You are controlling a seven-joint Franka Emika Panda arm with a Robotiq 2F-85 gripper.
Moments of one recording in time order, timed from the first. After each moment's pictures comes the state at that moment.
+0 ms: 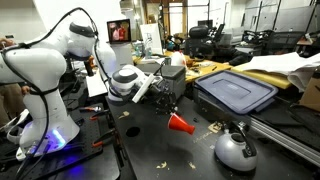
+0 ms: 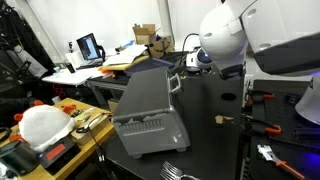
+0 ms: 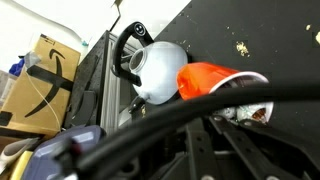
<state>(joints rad) 1.18 1.33 -1.18 -2.65 0.00 3.39 -0.49</state>
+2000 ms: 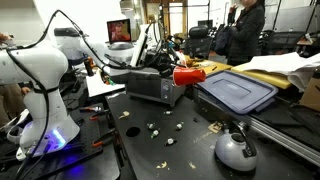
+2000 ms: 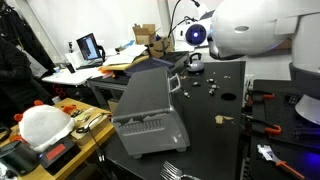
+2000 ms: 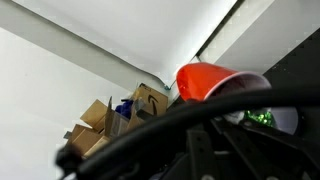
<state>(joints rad) 1.42 1.48 -1.54 -2.67 -0.14 3.18 -0.42</state>
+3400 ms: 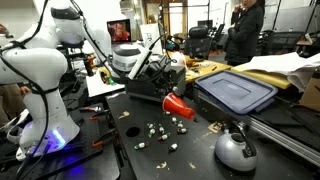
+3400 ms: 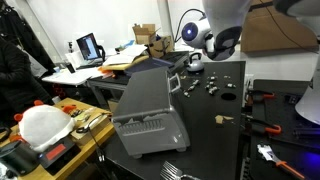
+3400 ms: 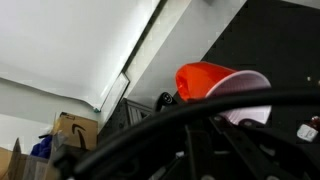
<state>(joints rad) 1.30 1.15 -1.47 -2.62 -0.23 2.95 -0.38</state>
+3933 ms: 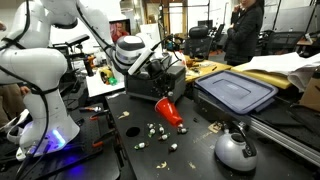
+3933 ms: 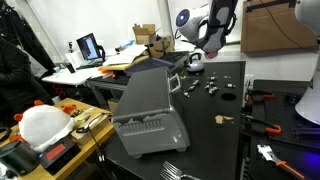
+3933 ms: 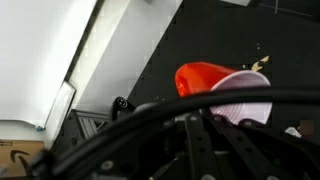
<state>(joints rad) 1.27 0.81 -1.52 -2.56 -0.28 2.71 -0.42</state>
